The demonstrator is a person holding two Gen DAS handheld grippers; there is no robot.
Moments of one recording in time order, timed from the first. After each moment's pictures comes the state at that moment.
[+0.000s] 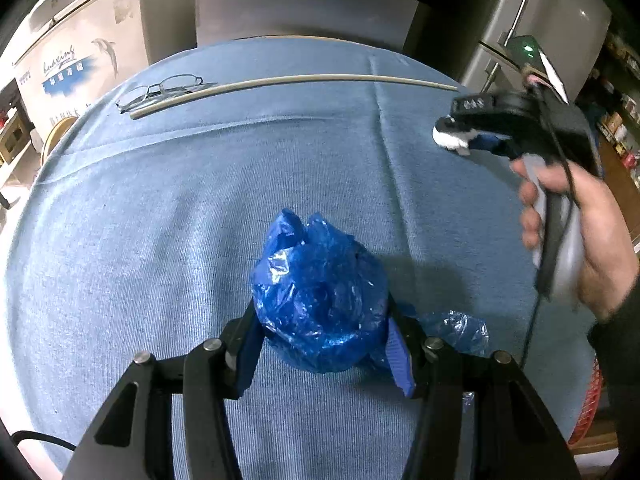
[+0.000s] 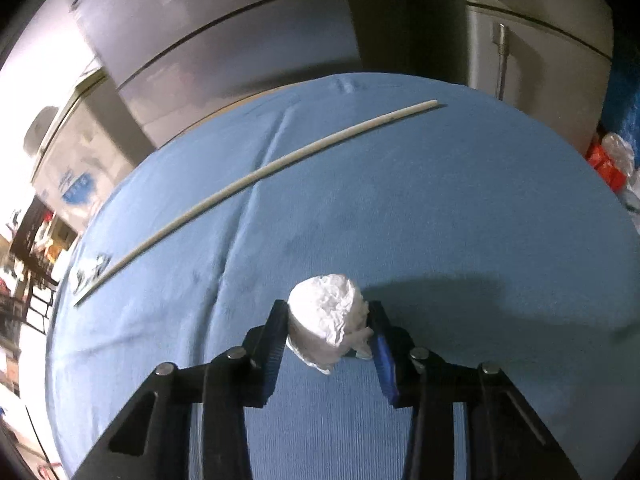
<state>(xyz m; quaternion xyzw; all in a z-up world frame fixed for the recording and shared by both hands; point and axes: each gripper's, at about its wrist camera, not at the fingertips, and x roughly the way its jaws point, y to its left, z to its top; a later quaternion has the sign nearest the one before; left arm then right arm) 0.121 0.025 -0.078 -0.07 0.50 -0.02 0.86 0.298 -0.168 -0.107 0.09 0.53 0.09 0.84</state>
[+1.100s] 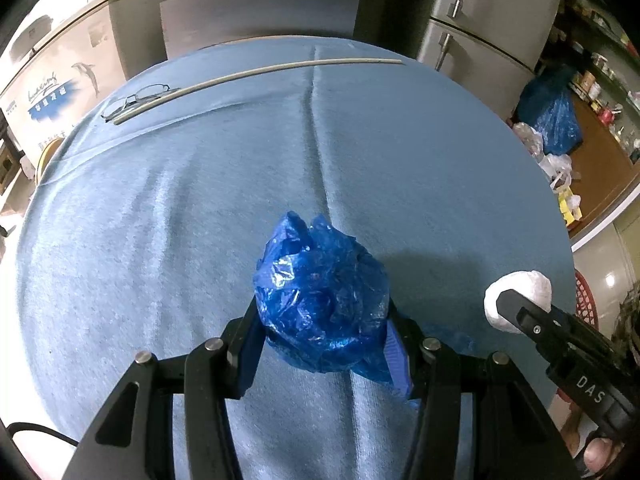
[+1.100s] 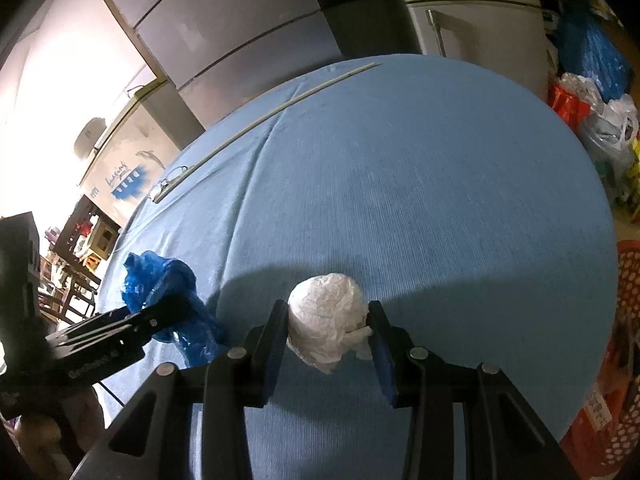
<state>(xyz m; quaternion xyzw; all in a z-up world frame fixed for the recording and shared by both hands) 0.052 -0.030 -0.060 -0.03 0.50 -0.05 0.86 0.022 -0.239 -0.073 0.18 0.50 0.11 0.84</state>
